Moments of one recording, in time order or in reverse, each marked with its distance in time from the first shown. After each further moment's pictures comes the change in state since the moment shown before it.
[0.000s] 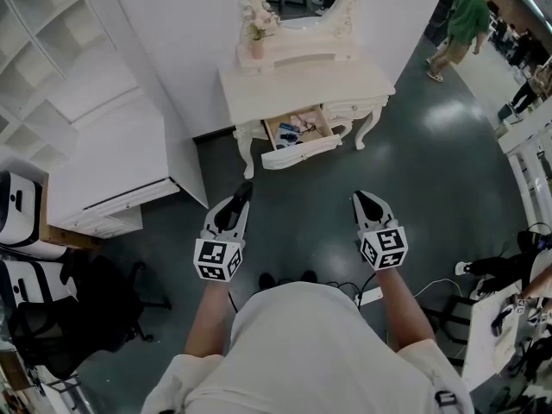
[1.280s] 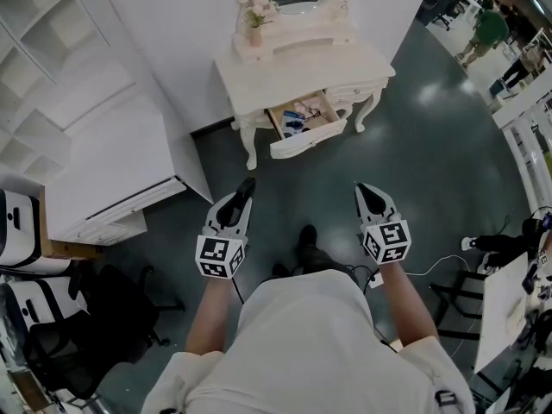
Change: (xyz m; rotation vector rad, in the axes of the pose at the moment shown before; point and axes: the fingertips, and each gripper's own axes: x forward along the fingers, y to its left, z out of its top) left arm -0.020 0.052 -0.019 0.003 0.034 -0.097; right arm 0.017 0.060 -0.008 0.024 0.025 -0.075
